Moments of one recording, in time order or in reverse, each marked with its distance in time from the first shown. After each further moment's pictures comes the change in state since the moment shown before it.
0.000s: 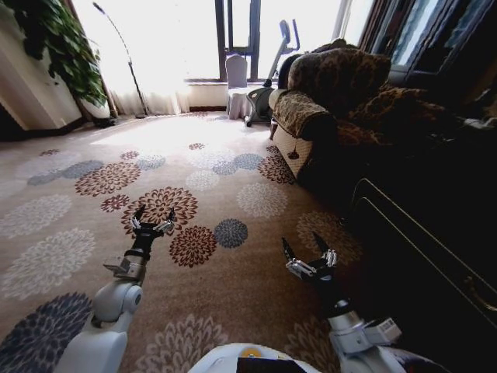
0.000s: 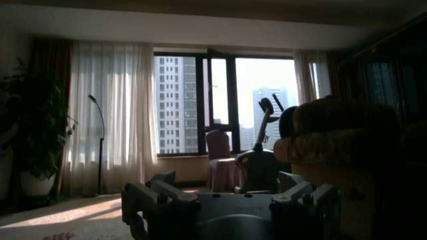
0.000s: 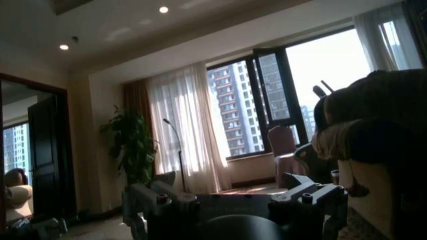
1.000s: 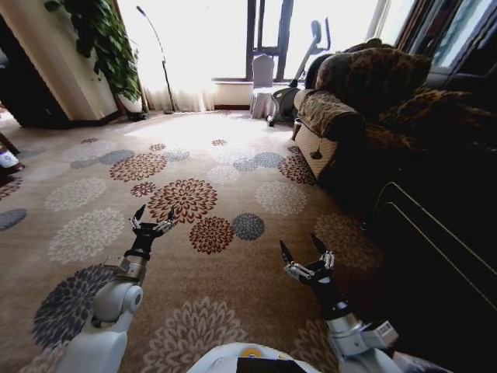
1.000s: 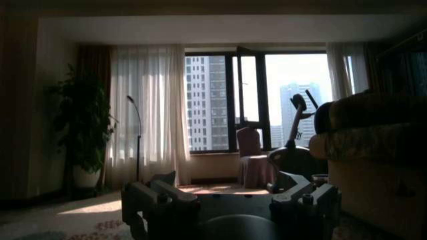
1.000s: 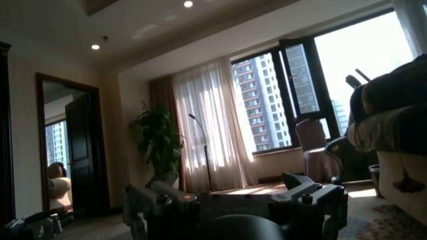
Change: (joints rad) left arm 0.000 0.000 0.000 0.000 0.000 0.000 0.000; right arm 0.001 -0.010 -0.004 -0.016 0.006 0.031 0.028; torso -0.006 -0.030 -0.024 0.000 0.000
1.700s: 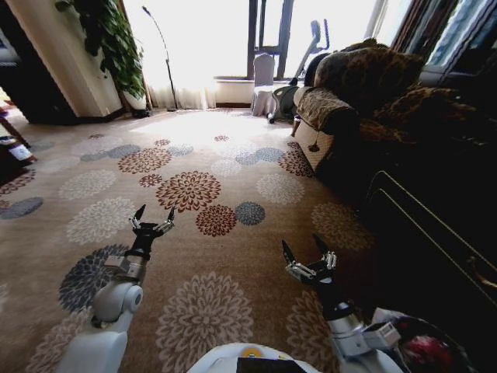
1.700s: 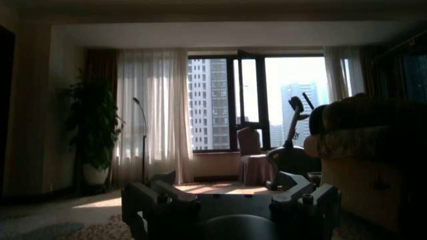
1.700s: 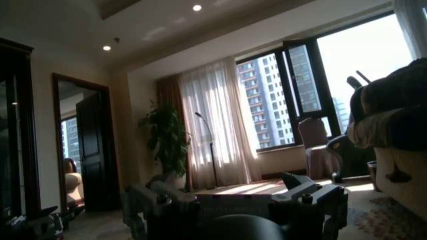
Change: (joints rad) left arm 0.000 0.000 0.000 0.000 0.000 0.000 0.000; right arm -0.011 -0.007 0.011 0.003 0.007 0.000 -0.003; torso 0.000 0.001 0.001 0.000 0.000
